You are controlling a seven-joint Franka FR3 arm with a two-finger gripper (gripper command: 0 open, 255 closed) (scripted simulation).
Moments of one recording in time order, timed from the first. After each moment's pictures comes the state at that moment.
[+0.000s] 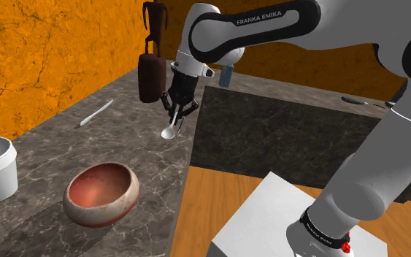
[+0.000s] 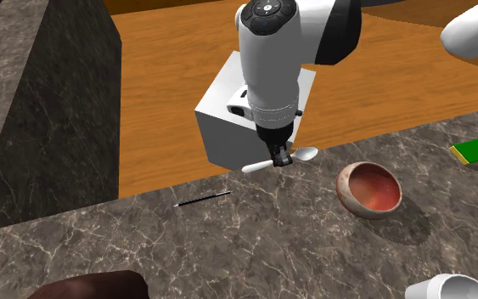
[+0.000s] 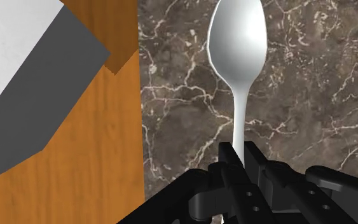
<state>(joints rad) -0.08 -0.03 0.37 -2.01 0.23 2.06 1.10</state>
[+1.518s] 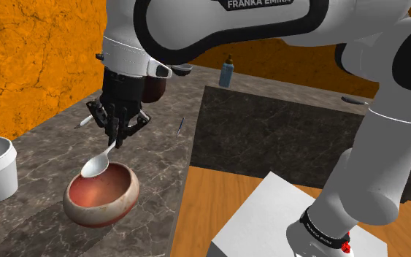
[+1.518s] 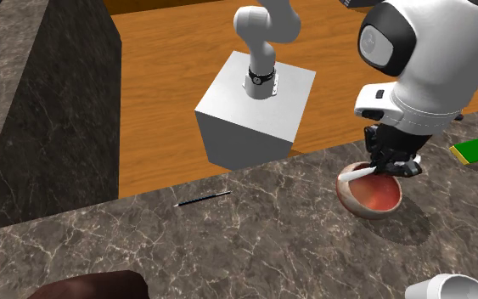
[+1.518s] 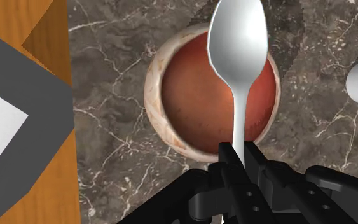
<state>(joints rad) 0.14 0.16 0.56 -1.72 0.06 2.01 1.58</state>
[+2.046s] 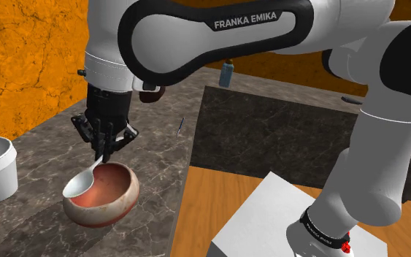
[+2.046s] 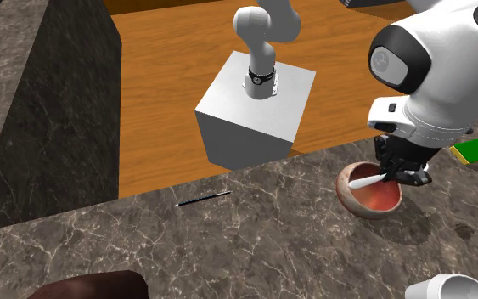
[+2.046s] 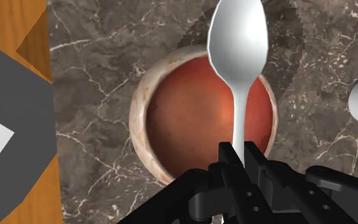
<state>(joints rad) 0.20 0.24 0.58 -1.69 0.00 2.06 1.66</state>
